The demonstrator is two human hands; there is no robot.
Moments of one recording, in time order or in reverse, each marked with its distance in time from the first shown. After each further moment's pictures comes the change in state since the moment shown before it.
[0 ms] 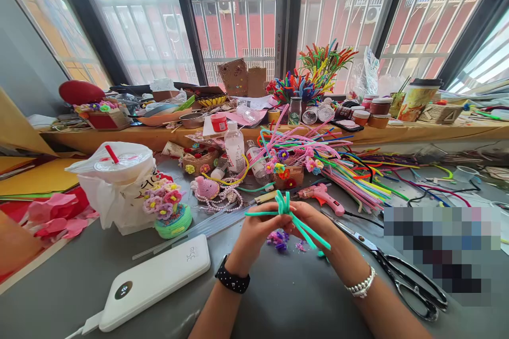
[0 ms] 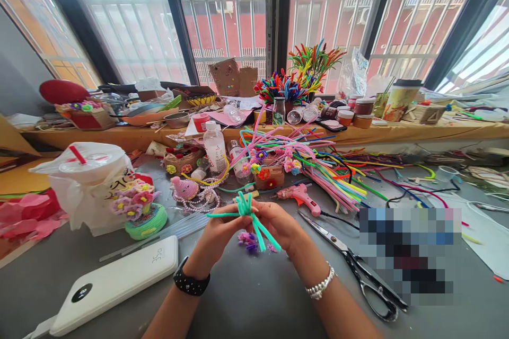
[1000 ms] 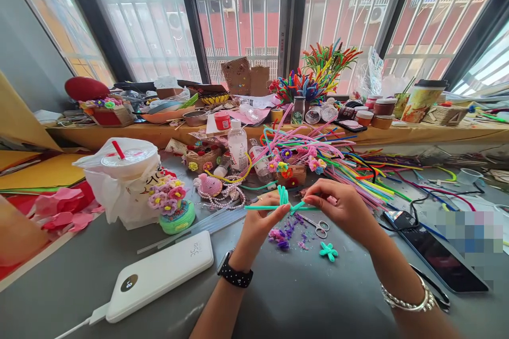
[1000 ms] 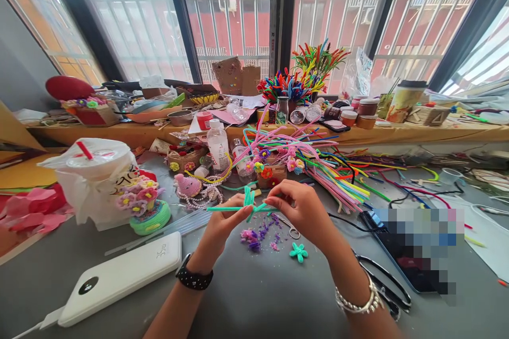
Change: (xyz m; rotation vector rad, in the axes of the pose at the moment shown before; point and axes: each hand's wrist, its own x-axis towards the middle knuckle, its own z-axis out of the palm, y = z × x) left_hand 0.005 -0.002 -0.007 0.296 0.084 0.143; right_hand -0.048 -0.060 0.013 -1.402 0.265 -0.604
